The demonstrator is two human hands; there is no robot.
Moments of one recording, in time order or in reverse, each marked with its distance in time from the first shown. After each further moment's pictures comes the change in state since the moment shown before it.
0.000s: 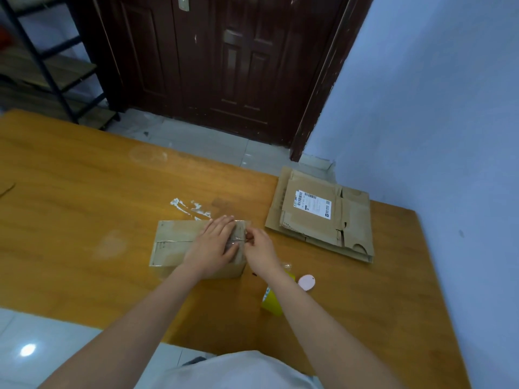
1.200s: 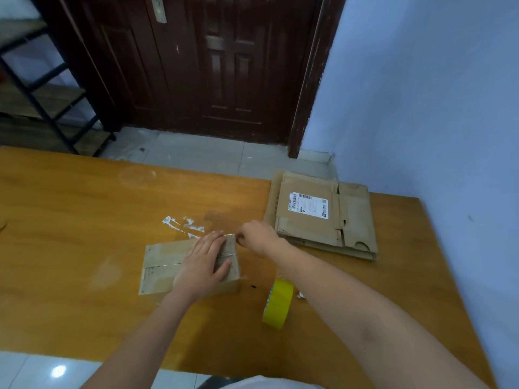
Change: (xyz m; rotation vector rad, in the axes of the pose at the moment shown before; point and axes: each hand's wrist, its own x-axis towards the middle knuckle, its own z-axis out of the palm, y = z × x) left_hand 0.000 -0.002 0.003 -0.090 0.073 -0.003; right_hand 0.075 -0.006 -0.037 -0.866 -0.282 -0.286
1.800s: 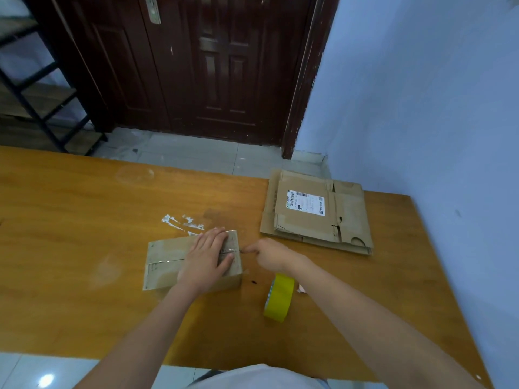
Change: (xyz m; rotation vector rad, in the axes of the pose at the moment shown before) left_hand 0.001 0.007 -0.007 0.064 -0.061 -0.041; right_hand -0.050 0.006 0.020 0.316 -0.183 0.075
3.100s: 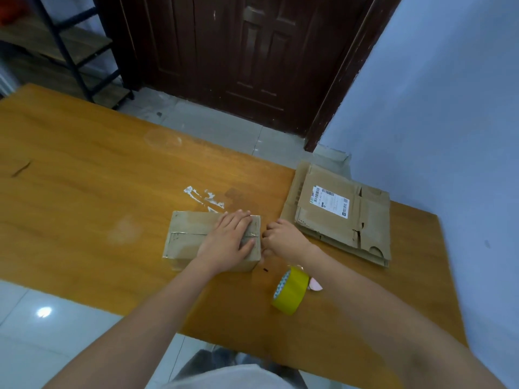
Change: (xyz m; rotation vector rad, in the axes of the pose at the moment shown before) left_hand 0.002 -0.005 0.006 -0.024 0.003 0.048; right_hand 0.024 -0.010 -0.002 -0.880 0.077 -0.454
